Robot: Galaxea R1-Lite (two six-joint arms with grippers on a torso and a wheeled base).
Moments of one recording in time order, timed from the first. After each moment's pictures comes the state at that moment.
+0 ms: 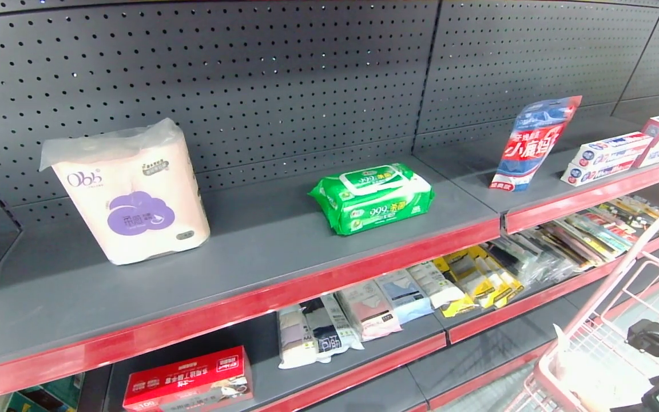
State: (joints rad) left arm 0.00 0.00 0.00 0.00 -0.04 0.00; right arm -0.65 1.89 -0.40 -0.28 0.25 -0.97
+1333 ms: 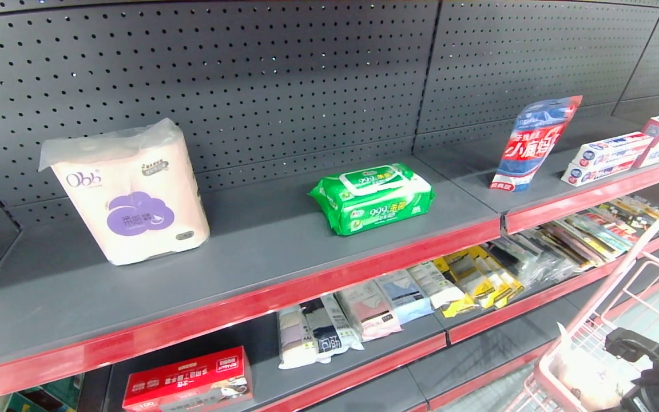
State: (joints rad) left arm 0.00 0.00 0.00 0.00 -0.04 0.00; right arm -0.65 2.12 -0.46 -0.41 0.26 -1.02
